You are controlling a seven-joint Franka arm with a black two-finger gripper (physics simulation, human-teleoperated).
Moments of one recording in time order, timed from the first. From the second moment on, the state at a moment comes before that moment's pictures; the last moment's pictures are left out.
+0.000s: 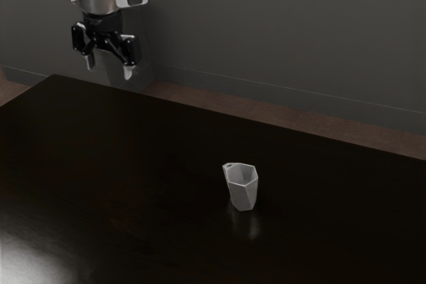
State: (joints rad) arm 0.01 -0.03 -0.07 -1.57 0.17 1.51 -0.22
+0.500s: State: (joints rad) arm -0.07 0.08 0.01 -1.72 -0.08 1.74 -0.42
